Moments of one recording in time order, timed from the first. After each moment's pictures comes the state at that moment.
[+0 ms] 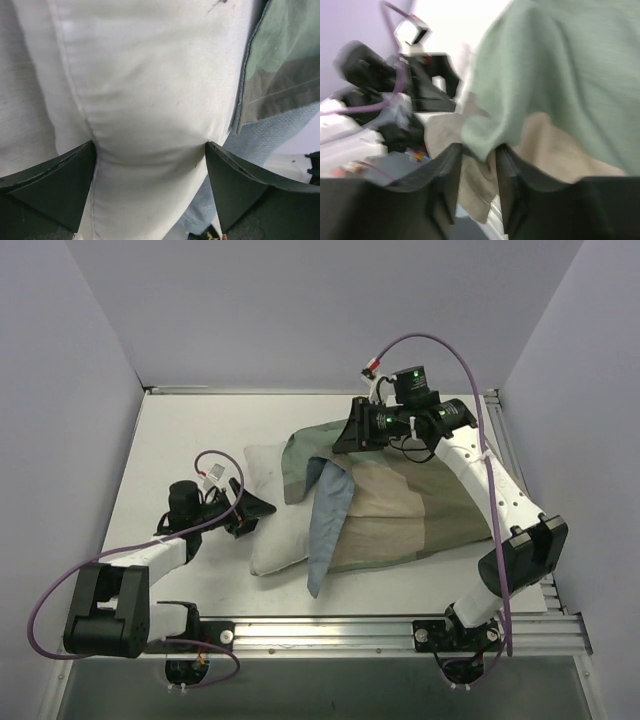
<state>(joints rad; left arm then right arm) -0.07 1.25 0.36 0.41 0.84 -0.99 0.43 1.61 1.64 -0.72 -0.65 0.39</state>
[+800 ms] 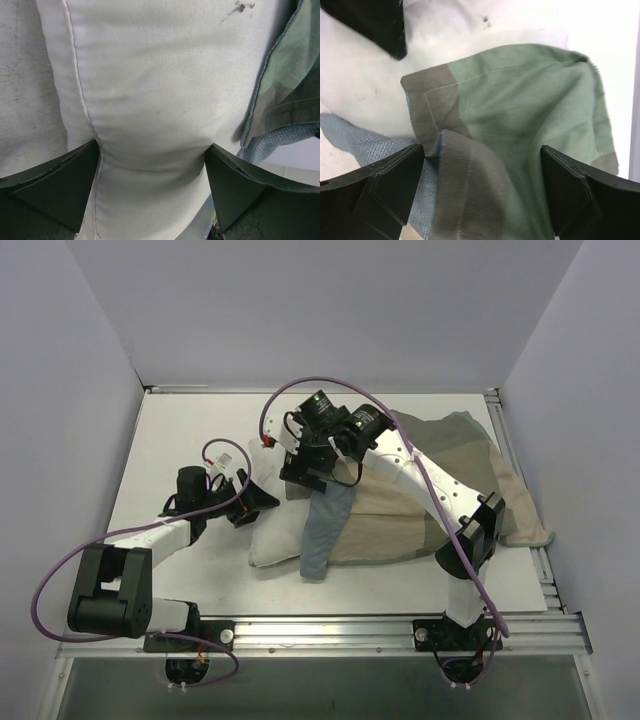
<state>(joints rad) -0.13 1.36 0.52 0.22 0.76 -0.82 0.83 1.88 2.00 -1.04 -0.07 -0.61</state>
